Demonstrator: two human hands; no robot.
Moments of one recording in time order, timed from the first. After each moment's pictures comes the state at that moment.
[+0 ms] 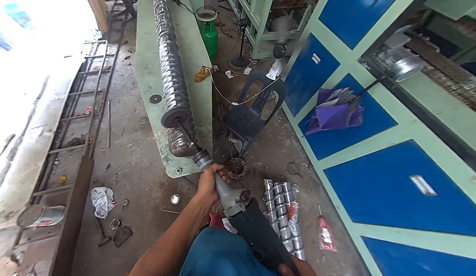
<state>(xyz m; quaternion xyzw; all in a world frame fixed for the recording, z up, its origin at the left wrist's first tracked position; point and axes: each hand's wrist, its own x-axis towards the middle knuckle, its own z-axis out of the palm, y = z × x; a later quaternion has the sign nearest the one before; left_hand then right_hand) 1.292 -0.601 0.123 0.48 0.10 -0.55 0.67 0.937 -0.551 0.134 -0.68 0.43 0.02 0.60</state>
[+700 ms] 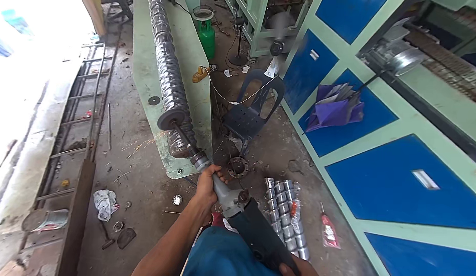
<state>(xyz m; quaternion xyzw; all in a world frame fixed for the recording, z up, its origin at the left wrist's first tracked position) 1.295 -0.595 0.122 0.49 0.10 -0.55 0.67 0.936 -0.546 0.128 -0.69 0.42 0.01 0.60</state>
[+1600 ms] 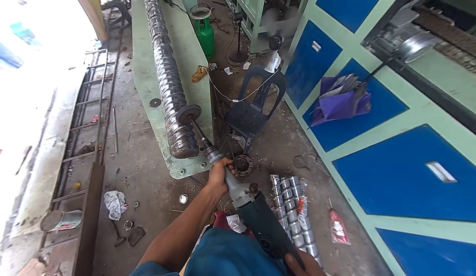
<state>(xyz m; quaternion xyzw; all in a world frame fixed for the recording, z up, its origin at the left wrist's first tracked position) 1.281 -0.634 0.114 0.54 0.09 -0.56 0.62 0.933 -0.550 0.113 -0.60 0.43 -0.02 0.67</state>
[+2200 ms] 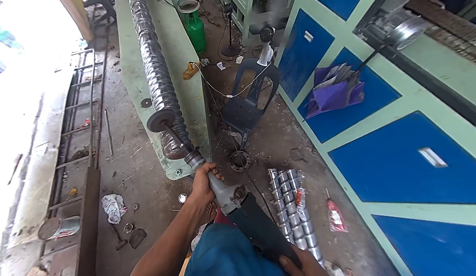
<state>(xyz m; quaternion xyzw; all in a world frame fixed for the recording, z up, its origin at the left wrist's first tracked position) 1.296 -0.602 0.120 0.49 0.08 -0.55 0.67 0.940 -0.550 0.130 -0.69 0.42 0.01 0.59</state>
